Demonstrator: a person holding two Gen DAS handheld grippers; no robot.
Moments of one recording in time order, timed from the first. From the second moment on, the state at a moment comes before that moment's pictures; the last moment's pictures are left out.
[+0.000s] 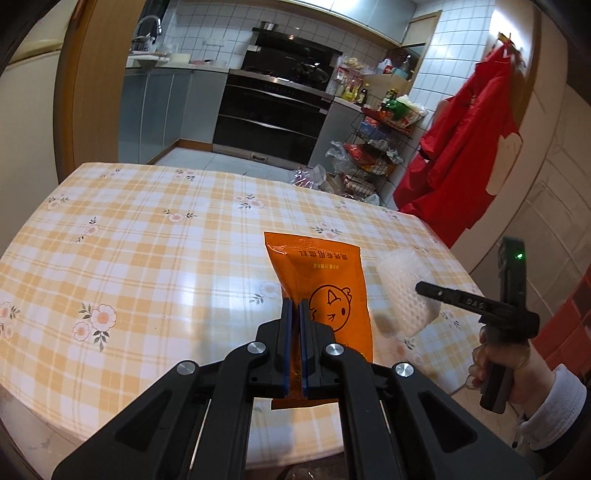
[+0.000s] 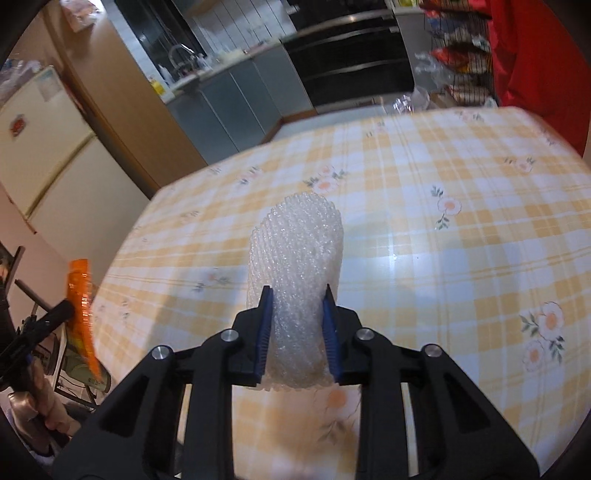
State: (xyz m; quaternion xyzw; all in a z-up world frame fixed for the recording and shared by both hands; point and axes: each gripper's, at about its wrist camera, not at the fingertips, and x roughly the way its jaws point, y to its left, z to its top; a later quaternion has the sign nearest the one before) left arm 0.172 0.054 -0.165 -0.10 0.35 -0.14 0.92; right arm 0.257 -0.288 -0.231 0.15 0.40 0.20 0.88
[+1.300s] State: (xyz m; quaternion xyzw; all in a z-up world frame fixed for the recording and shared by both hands) left arm -0.005 -0.026 -0.241 -0.05 0.45 -0.26 0.85; right arm 0.024 -0.314 -0.166 0.17 0.31 0.20 0.91
